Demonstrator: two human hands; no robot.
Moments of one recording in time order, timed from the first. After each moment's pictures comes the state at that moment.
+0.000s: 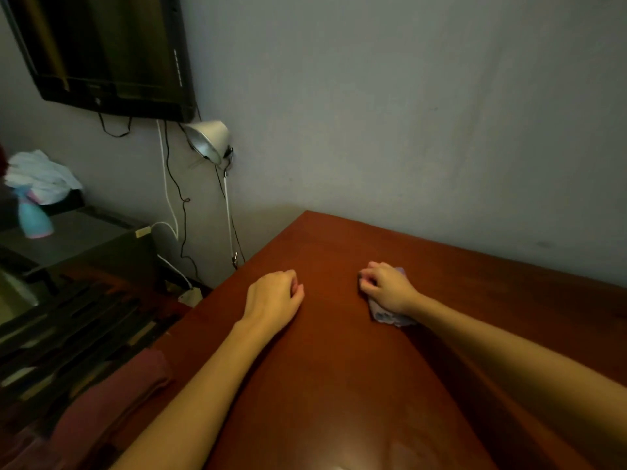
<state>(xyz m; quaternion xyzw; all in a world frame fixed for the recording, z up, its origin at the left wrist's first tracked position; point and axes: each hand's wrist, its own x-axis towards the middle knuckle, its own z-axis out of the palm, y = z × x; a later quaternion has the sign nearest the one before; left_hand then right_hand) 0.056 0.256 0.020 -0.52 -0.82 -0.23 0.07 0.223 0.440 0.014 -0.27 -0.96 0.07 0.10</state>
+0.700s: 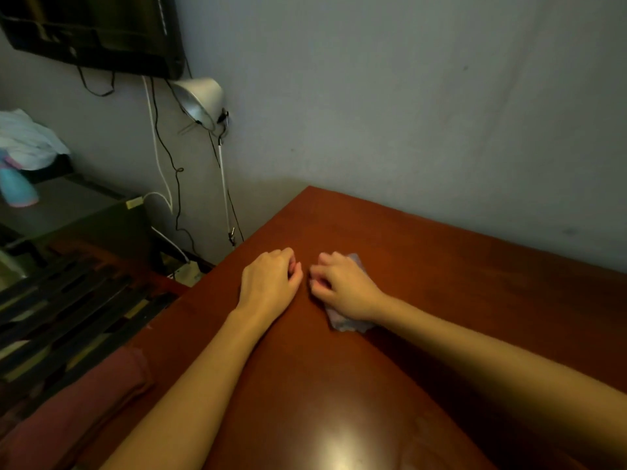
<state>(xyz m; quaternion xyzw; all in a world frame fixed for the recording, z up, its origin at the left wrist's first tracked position) 0.044 0.273 0.009 -0.50 -0.82 -0.25 0.10 0.165 0.384 0.012 -0.11 -0.98 0.06 0.14</state>
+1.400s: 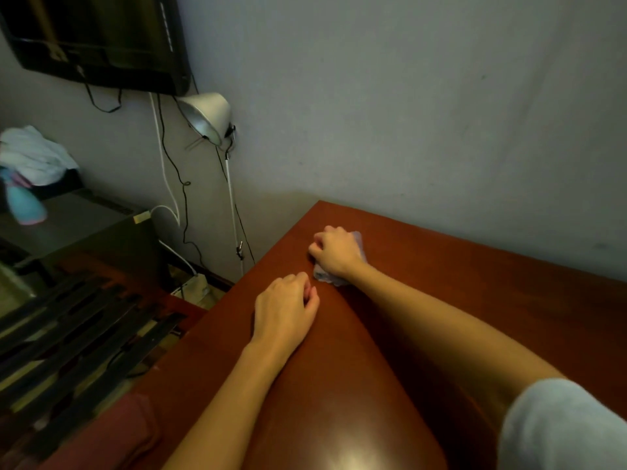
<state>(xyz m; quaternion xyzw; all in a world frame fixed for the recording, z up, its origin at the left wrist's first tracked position) 0.043 0.277 0.010 -0.50 -0.83 -0.25 0.09 0.060 0.455 0.018 -0.31 -0.94 0.01 0.14</state>
